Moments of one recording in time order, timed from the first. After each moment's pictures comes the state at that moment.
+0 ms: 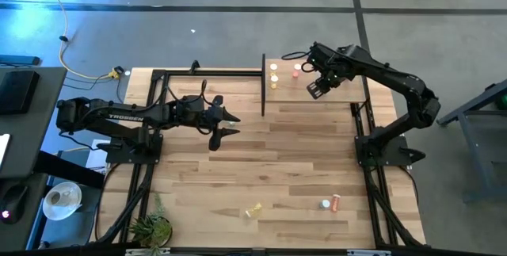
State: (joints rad) left arm 0.28 1.18 0.61 0.20 0.14 0.03; right arm -0.63 1.48 1.42 -1.32 0.23 0.31
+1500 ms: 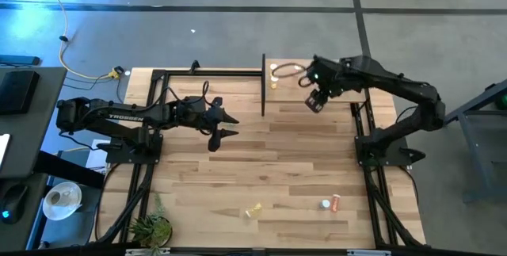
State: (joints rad) left arm 0.28 1.18 0.61 0.14 0.14 0.00; right arm -0.34 1.39 1.54 -1.38 0.25 0.31
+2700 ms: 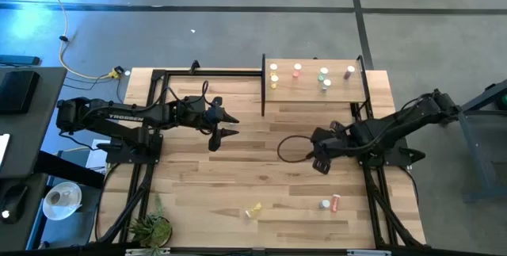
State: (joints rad) left arm 0.28 1.18 0.61 0.15 0.14 -0.02; right arm 0.34 1.21 0.96 -1.02 0.29 0.76
